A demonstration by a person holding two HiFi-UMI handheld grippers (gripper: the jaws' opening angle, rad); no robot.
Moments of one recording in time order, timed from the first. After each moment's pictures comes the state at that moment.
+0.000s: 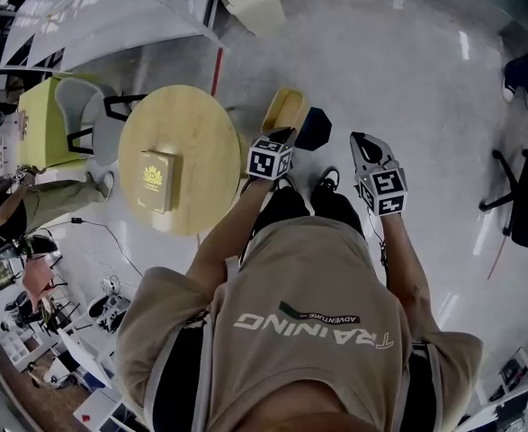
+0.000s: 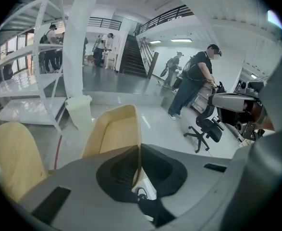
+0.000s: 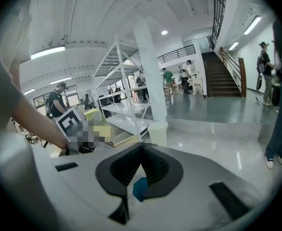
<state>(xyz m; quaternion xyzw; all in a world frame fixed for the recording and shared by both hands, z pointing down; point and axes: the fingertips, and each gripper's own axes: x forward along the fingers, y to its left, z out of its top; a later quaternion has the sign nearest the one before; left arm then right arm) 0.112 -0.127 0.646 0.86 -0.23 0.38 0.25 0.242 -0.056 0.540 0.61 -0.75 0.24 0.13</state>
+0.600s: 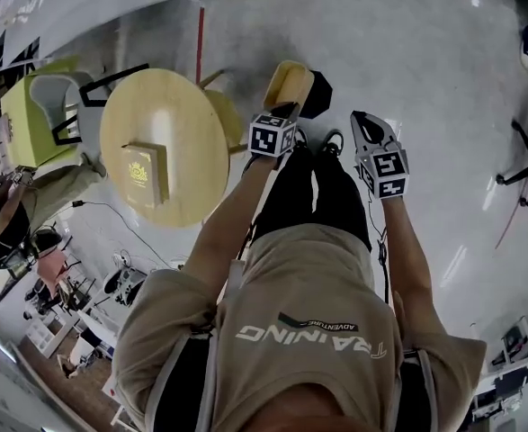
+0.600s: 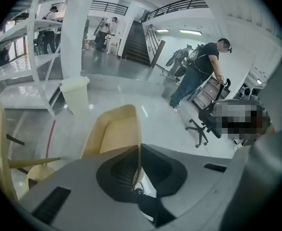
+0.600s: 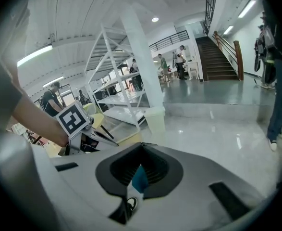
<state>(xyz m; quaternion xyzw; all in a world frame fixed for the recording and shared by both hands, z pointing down) 0.148 -0.148 0.757 0.83 -0.21 0.42 0.30 0.267 -0.082 0.662 0.60 -0.72 0.32 0.15</state>
